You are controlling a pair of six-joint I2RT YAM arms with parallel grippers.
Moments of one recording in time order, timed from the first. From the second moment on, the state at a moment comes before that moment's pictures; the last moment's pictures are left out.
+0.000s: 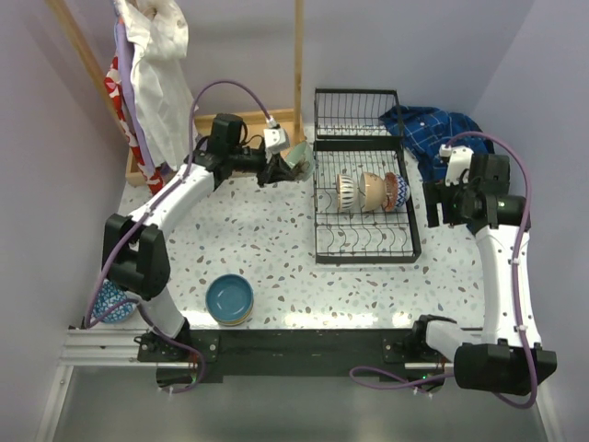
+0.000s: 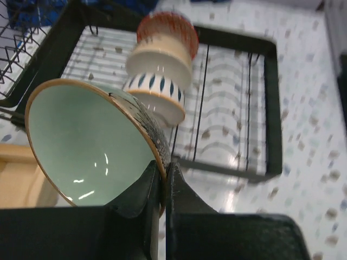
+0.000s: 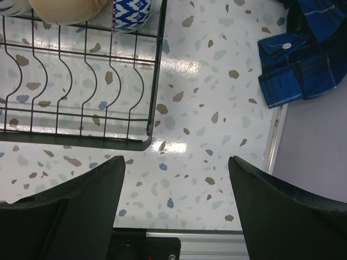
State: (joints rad) left arm -0.36 1.72 1.44 -0.29 0.95 0.49; right arm -0.13 1.11 1.28 -1.04 -0.03 -0.26
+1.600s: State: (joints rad) left arm -0.42 2.12 1.04 1.18 0.65 -1.43; right arm -0.13 1.30 1.44 -1.20 0.14 -0.27
